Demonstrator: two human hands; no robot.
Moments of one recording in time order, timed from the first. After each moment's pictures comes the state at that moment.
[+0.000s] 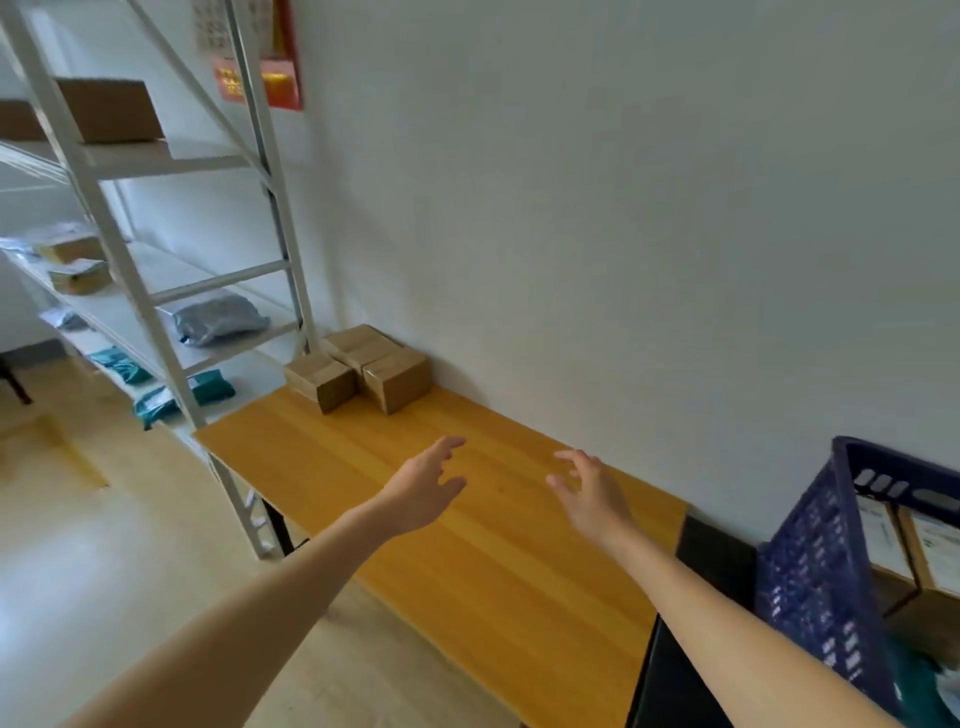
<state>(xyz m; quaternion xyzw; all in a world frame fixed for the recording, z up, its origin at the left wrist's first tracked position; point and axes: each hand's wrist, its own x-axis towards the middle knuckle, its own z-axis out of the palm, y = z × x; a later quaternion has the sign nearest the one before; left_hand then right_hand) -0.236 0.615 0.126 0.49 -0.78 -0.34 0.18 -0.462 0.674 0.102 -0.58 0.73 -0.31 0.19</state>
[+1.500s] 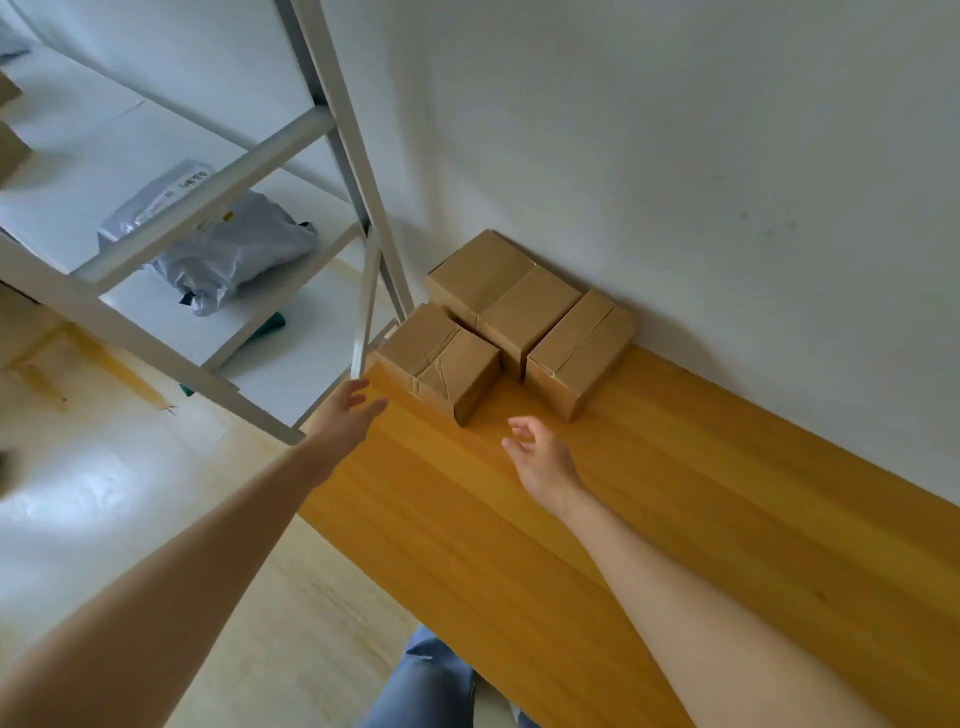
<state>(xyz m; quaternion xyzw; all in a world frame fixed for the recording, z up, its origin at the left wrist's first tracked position) 0.055 0.088 -0.035 0.69 -0.50 -0.49 0.19 -0.179 0.184 -0.058 -0.45 0.72 -0.27 0.45</state>
